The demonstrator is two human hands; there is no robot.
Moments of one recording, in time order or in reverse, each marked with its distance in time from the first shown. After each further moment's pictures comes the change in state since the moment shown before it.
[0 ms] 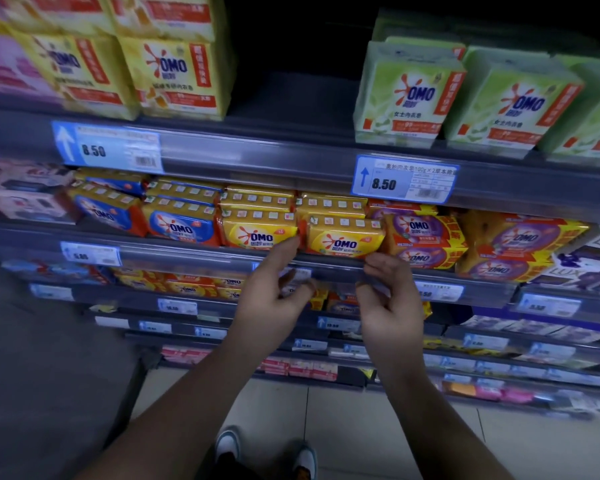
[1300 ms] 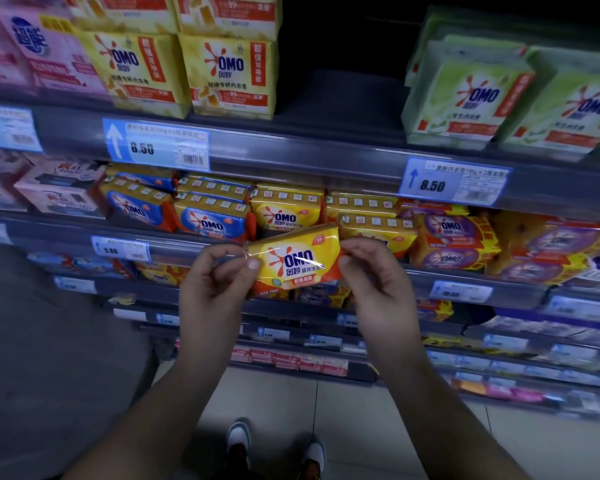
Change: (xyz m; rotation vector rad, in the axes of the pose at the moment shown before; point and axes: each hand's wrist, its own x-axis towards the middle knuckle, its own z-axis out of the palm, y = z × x) left_hand -0.023 -0.022 -0.077 -0.461 0.338 0.009; right_hand -0.003 -0.029 0.047 0.236 -0.181 0.013
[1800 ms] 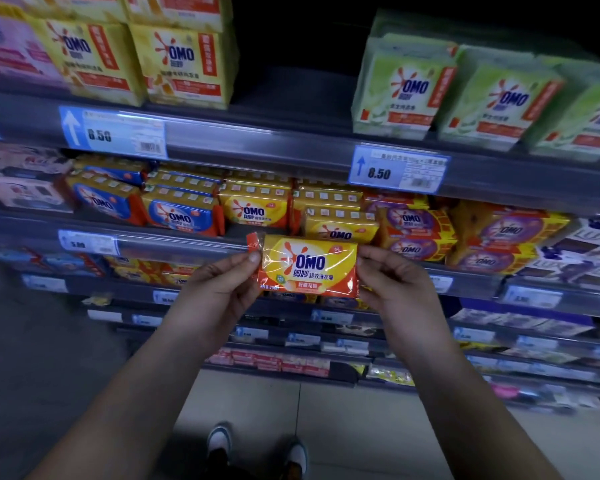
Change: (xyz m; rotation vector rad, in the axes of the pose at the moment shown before) left_hand -0.002 0.010 0.036 -0.329 -0.132 -0.596; right_hand 0.001 -0.011 -0.075 0.151 -0.041 0.259
